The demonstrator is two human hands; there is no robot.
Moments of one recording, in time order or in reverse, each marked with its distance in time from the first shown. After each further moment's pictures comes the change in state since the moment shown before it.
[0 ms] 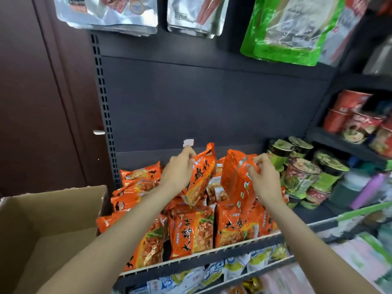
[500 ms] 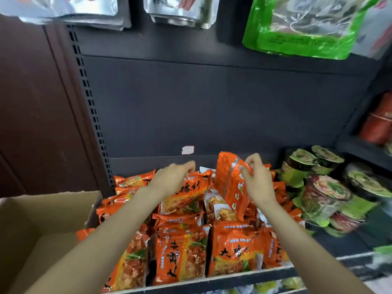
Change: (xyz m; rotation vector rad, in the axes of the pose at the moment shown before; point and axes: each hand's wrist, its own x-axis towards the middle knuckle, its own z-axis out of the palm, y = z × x) left_hand 0.071 -0.025 0.039 0.501 -0.261 0.038; right_hand 0.087 0.051 0.037 0.017 -0.158 -0.110
